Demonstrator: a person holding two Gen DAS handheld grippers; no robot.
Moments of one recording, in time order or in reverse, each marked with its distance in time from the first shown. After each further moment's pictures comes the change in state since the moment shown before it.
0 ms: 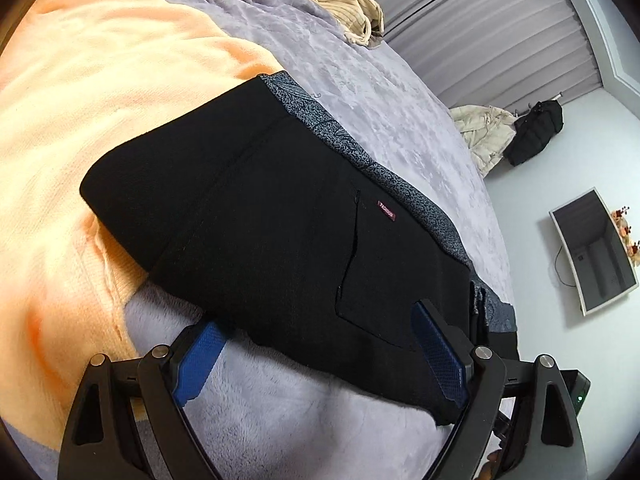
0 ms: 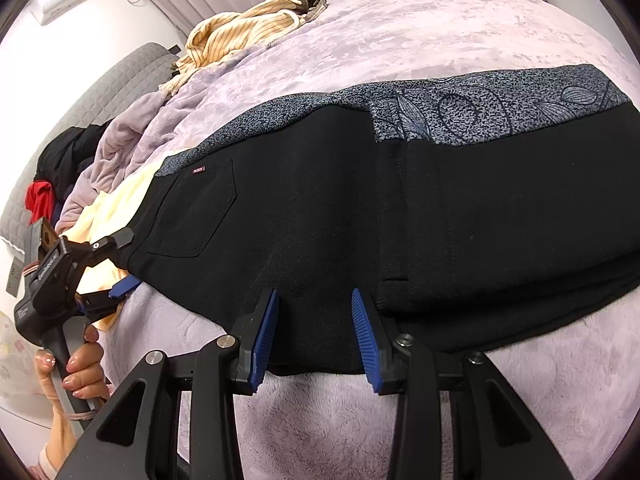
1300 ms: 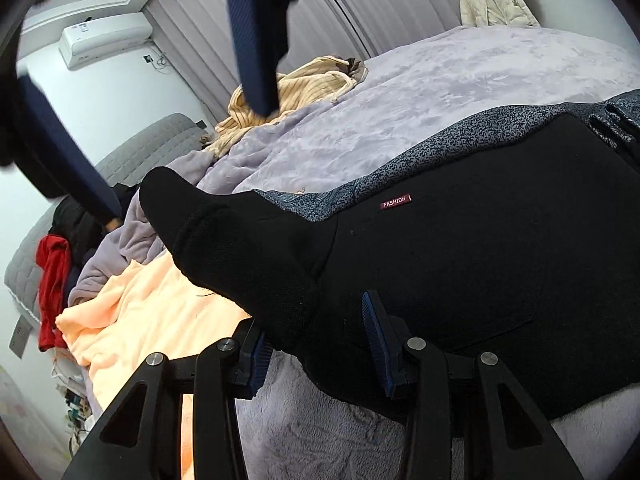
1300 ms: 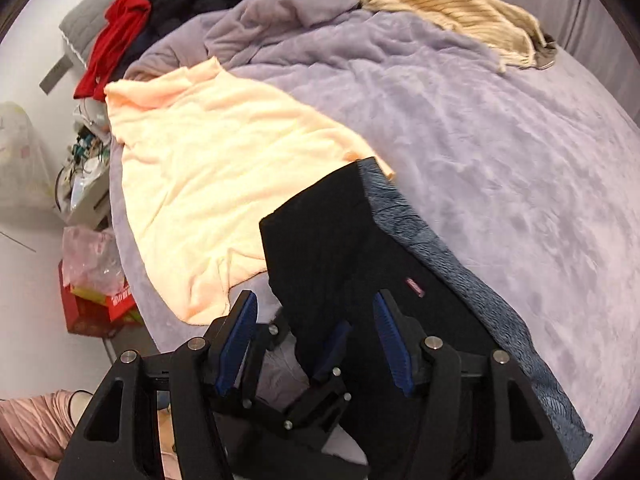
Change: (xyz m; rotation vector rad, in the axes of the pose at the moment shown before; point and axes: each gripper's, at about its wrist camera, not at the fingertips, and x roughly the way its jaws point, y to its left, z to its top) left arm 0.056 -0.108 -0.060 0.827 -0.335 0.877; right arm 0.056 0.254 0.116 -0.693 0.391 0.037
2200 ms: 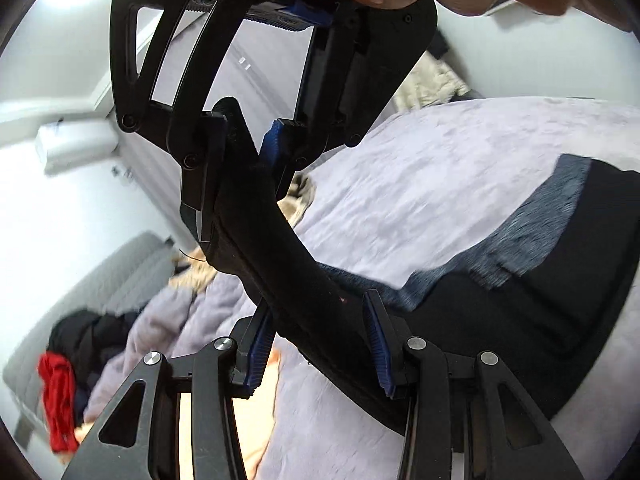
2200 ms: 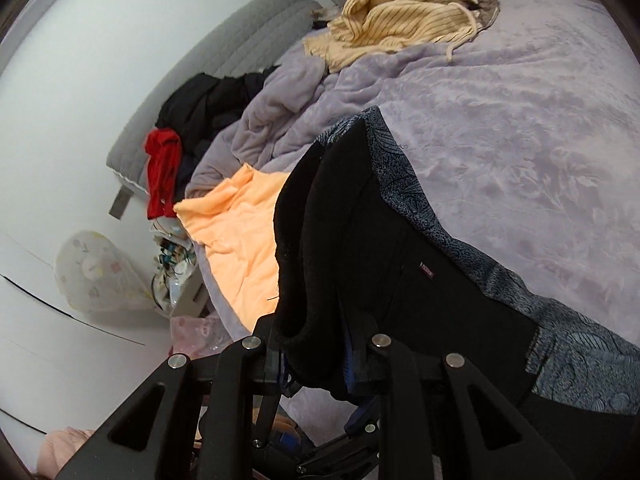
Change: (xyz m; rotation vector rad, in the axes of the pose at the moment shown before) left arm -0.142 -0.039 0.069 0.209 -0.396 -0.133; right arm -0.133 -0.112 -0.081 0.339 -0.296 0.372
